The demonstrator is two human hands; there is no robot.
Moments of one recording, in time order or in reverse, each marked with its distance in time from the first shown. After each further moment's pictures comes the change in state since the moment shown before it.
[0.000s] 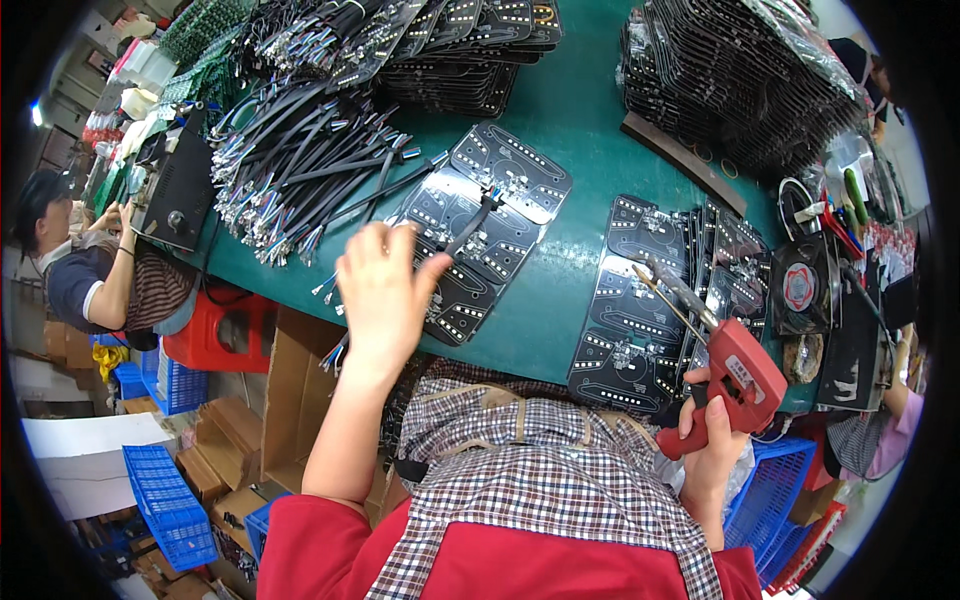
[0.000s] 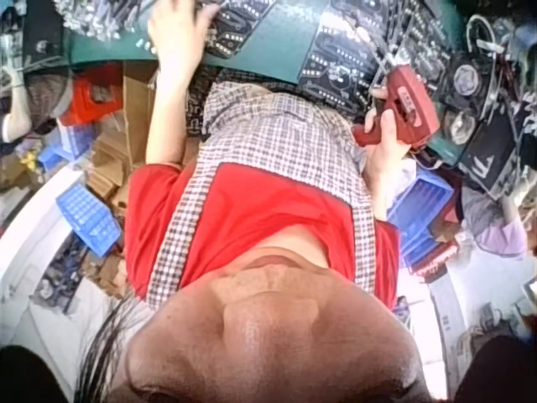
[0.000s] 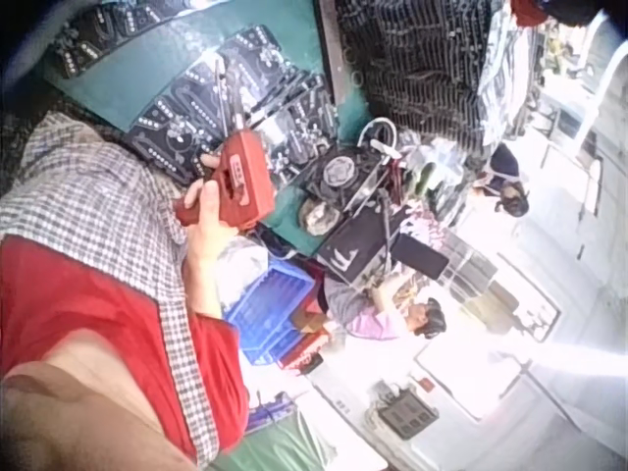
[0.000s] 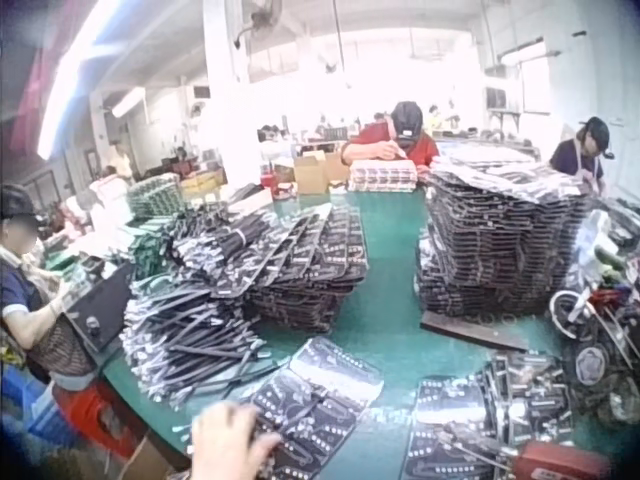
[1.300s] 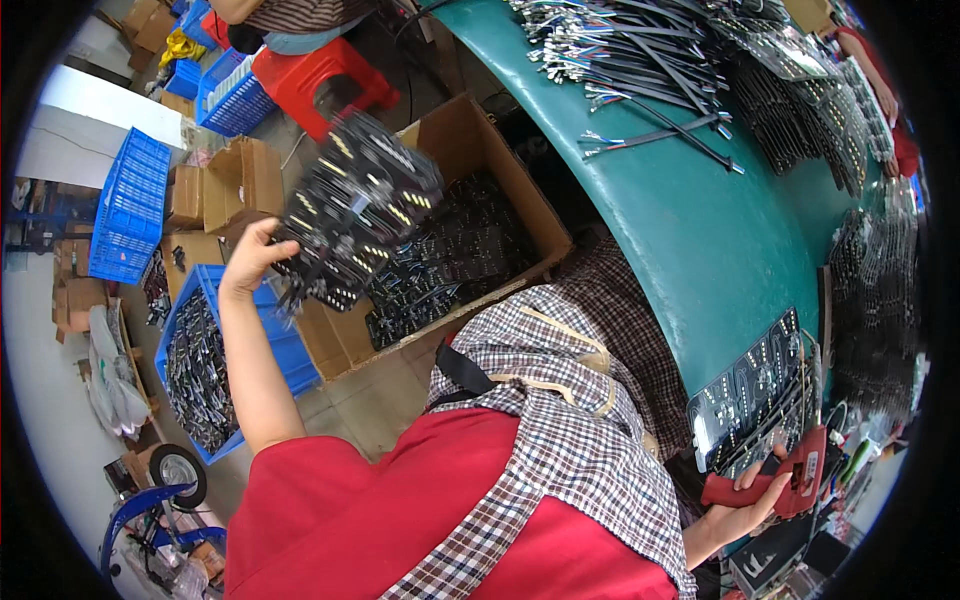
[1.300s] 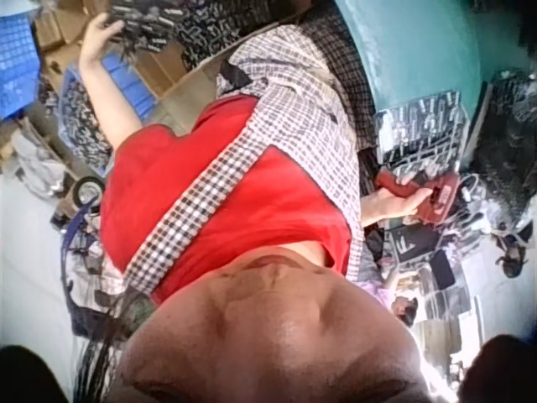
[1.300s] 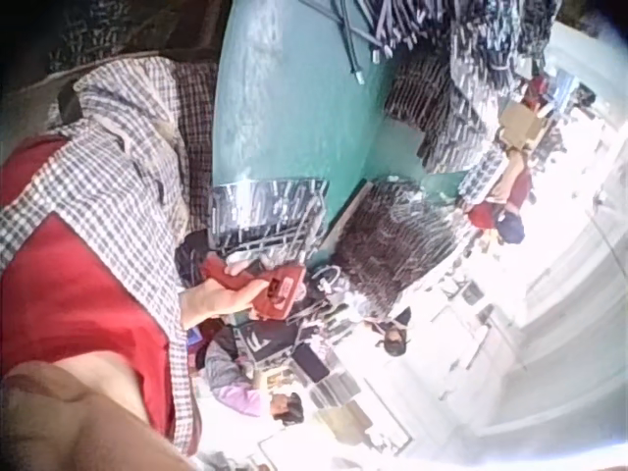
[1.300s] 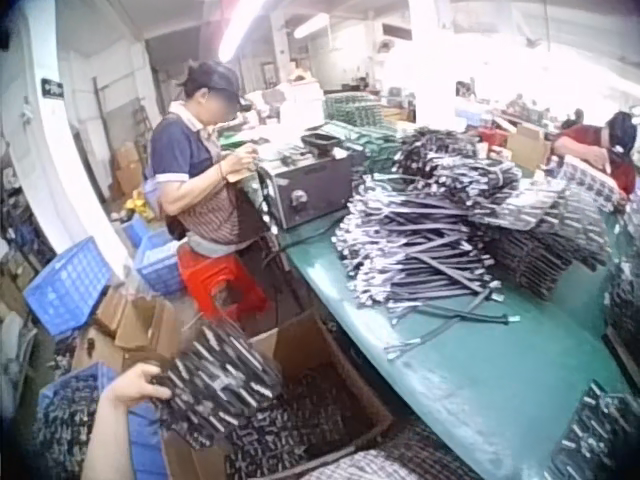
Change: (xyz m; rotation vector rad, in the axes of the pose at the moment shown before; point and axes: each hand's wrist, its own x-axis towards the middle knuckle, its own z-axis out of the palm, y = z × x) left_hand -0.350 -0.242 -0.106 -1.082 -0.004 -1.111; right_hand 0.015 0.000 0.020 -0.093 -0.023 -0.178
